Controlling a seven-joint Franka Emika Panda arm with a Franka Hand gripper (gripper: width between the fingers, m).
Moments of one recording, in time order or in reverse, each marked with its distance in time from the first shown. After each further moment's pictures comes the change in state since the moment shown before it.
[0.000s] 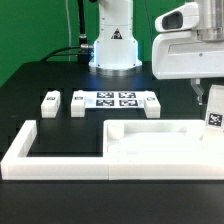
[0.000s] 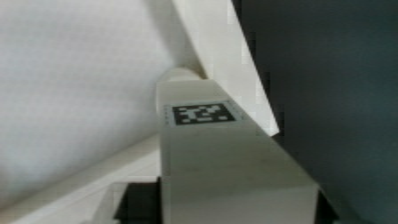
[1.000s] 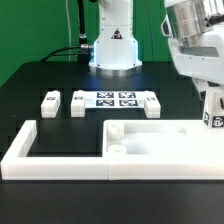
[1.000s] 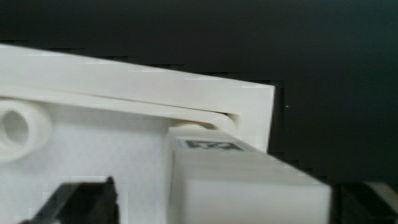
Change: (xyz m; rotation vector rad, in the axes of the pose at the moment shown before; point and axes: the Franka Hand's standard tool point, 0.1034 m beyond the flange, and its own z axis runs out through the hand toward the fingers) arm -0.006 0.005 0.003 0.109 -0.082 0.632
